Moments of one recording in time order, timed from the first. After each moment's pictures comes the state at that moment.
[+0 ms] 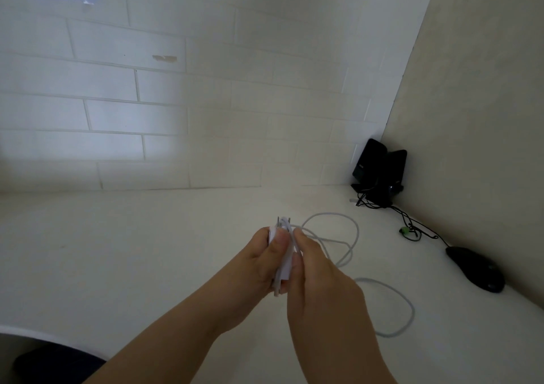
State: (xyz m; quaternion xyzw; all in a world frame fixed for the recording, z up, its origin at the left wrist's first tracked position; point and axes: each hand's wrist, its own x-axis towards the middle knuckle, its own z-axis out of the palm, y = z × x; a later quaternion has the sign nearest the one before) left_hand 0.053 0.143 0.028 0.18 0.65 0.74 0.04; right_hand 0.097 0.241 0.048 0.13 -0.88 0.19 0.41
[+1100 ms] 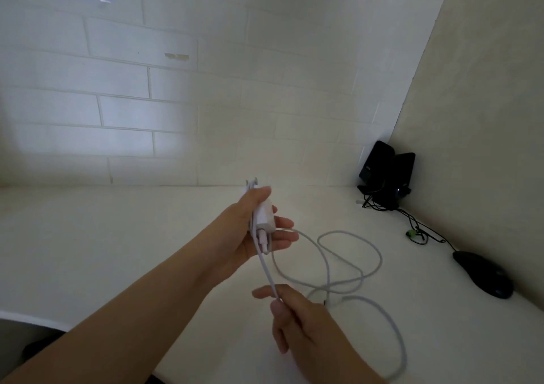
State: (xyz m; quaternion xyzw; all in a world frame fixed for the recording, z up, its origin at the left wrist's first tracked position) left_hand 0.030 0.114 0.071 0.04 0.53 0.84 0.12; right_hand 0.092 0.263 0.003 0.25 -0.86 0.44 -0.03
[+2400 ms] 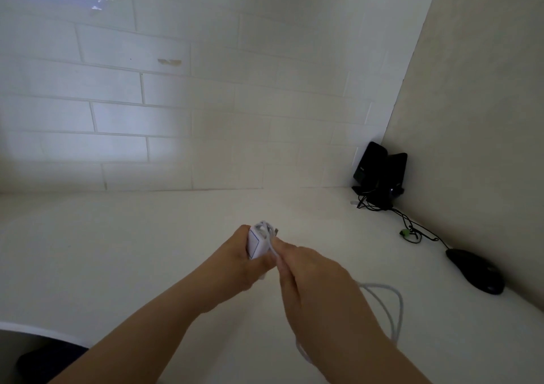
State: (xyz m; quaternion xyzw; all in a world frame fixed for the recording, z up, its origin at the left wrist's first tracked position) left_hand 0.048 0.115 0.036 0.12 0.81 0.58 -0.01; right_hand 0.096 0.248 0.063 0.23 -0.93 0.18 0.20
